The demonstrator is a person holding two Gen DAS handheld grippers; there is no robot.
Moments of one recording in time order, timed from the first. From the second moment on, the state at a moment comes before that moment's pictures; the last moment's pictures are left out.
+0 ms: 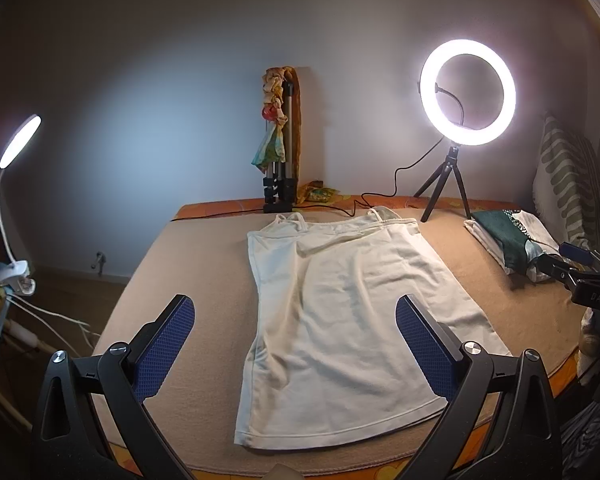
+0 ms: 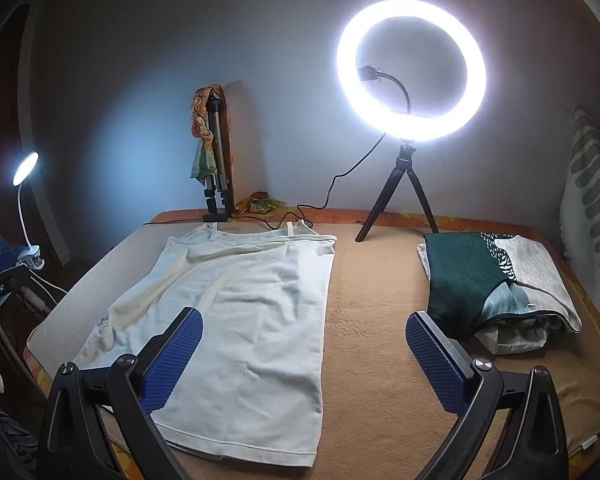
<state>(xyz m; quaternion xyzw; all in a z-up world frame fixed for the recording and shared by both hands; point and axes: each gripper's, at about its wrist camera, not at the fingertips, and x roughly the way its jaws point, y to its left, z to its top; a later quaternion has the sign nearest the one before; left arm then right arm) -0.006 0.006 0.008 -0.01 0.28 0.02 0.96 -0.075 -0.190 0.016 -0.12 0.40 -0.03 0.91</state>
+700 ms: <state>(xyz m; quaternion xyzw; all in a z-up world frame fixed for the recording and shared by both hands) -0.006 0.007 0.010 -0.01 0.27 0.02 0.96 -0.076 -0.190 0.015 -0.11 0.40 -0.03 0.91</state>
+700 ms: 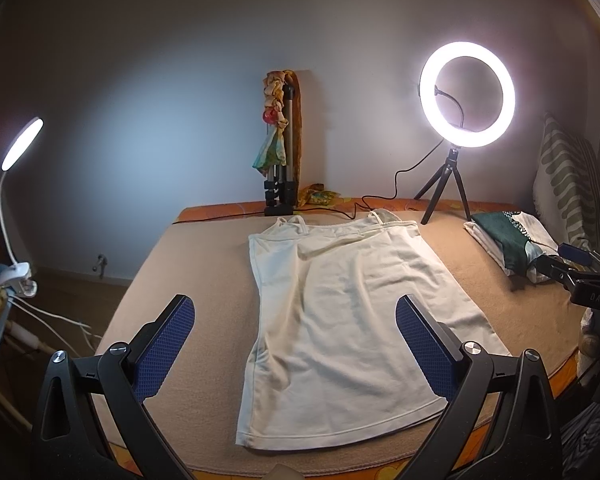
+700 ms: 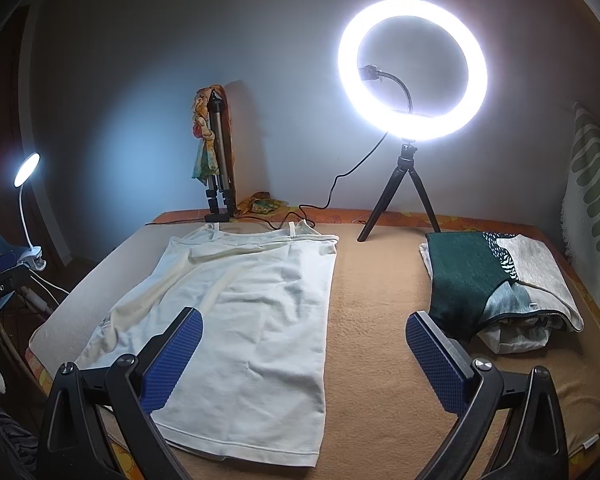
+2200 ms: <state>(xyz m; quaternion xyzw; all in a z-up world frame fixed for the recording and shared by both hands) -0.008 0.014 0.008 -0.01 0.27 0.02 0.96 -0.074 -0.183 0.012 -0.11 0.40 -0.02 0.91</state>
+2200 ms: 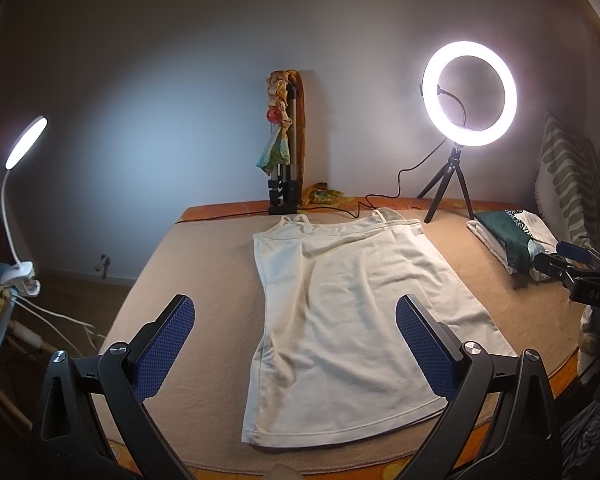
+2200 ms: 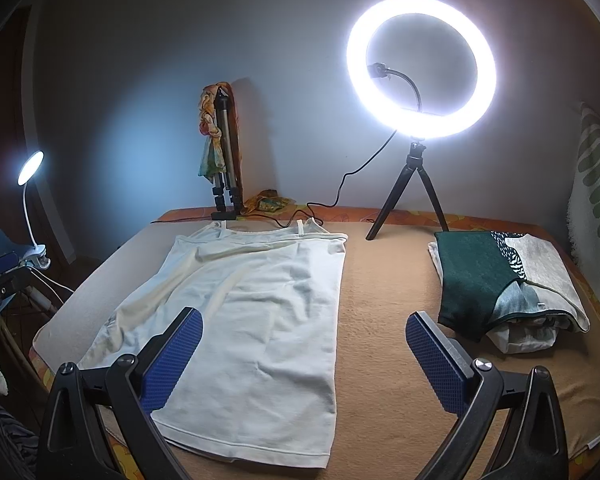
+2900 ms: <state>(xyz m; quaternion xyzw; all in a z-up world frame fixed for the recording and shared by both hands) -0.009 0.074 -0.075 -0.10 0.37 -0.02 0.92 -0.040 -0.154 0.010 -0.08 0.42 0.04 0.90</state>
